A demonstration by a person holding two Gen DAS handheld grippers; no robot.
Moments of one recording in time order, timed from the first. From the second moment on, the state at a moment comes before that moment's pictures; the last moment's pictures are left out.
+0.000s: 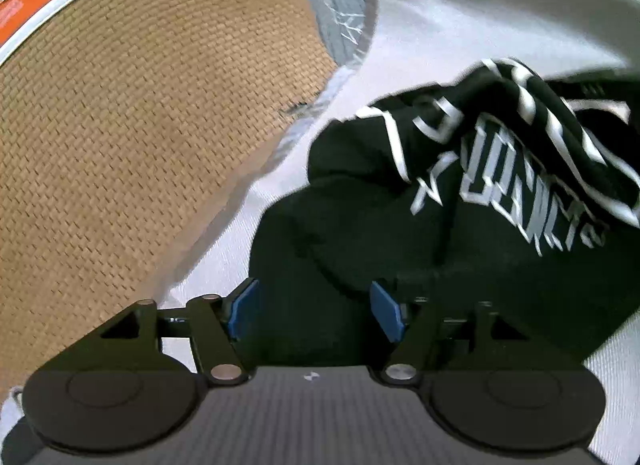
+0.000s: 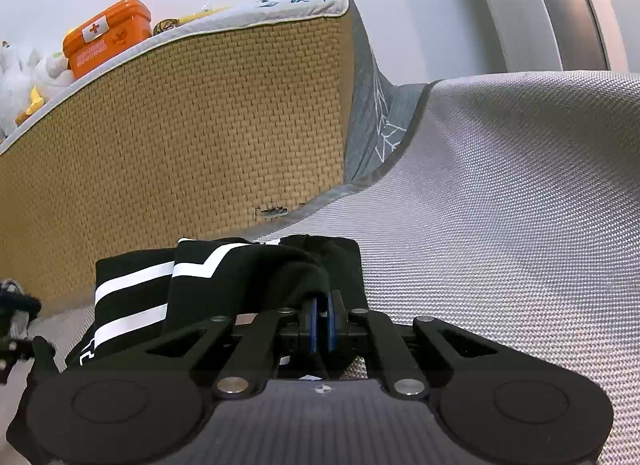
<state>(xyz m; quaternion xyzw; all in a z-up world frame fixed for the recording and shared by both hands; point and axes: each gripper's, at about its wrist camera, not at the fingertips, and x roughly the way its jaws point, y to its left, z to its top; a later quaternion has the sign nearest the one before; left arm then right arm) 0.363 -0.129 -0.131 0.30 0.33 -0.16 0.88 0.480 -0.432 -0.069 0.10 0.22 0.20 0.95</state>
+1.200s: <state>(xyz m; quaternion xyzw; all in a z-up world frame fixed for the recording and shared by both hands) 0.490 -0.176 -0.193 0.28 0.43 -0.20 0.84 0.479 -0.434 -0.072 0.11 0.21 0.22 0.95</state>
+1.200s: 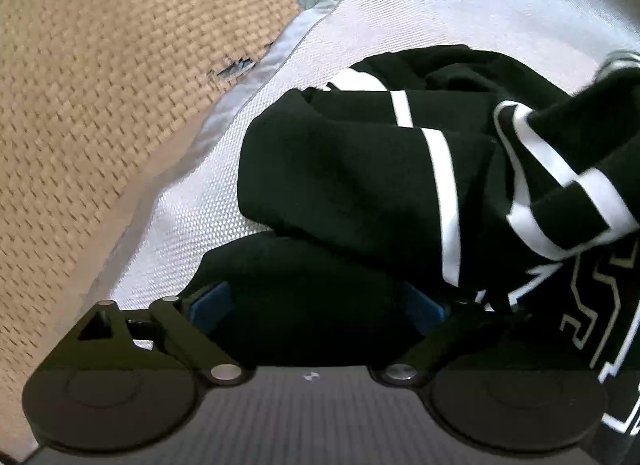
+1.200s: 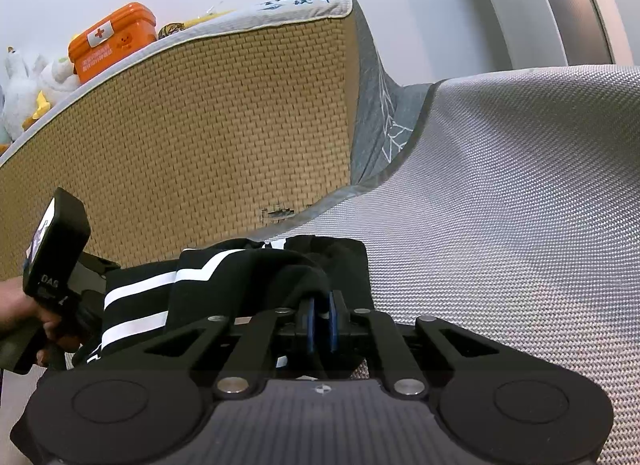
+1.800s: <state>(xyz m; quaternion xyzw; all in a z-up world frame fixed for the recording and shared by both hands) 0.436 -0.167 -0.178 0.26 0.46 -0.23 0.81 0.479 -0.440 -0.070 0.12 0.21 0.22 0.95</state>
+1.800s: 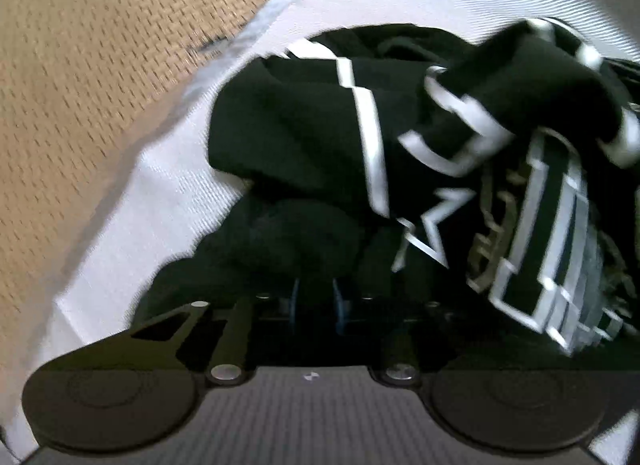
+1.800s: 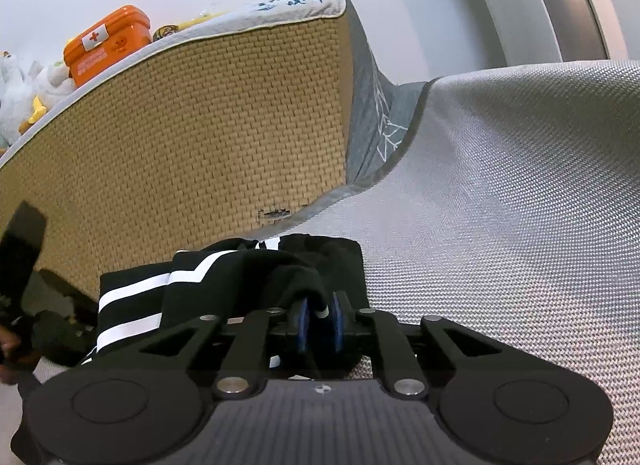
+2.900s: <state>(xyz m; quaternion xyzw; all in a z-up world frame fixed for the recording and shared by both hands) 0.265 -0.146 -0.202 0.07 0.39 -0.05 0.92 0.435 -0.350 -0.077 -0.08 0.21 0.43 0.87</state>
